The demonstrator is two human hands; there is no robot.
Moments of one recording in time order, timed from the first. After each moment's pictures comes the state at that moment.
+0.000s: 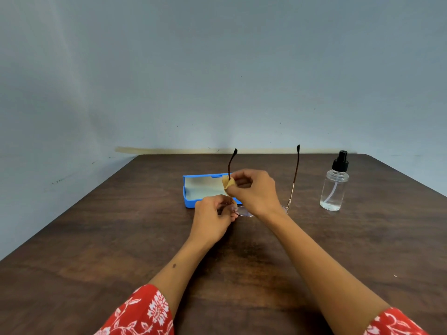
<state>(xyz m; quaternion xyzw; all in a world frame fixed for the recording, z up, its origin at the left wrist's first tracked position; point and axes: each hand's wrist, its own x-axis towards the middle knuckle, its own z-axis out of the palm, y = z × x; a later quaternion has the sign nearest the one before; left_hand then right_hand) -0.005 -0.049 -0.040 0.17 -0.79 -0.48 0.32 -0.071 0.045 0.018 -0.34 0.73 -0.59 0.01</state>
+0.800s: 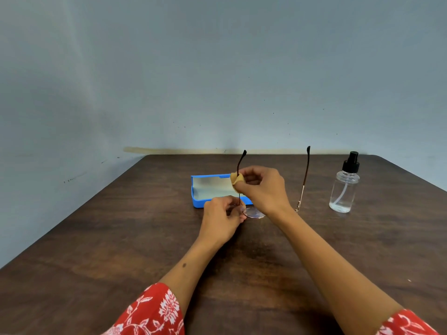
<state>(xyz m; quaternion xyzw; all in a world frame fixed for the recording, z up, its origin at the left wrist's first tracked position) -0.001 -0.044 -0.037 0.17 -0.80 -0.48 0.31 -0.070 0.045 0.023 -0.34 0.71 -0.62 0.00</state>
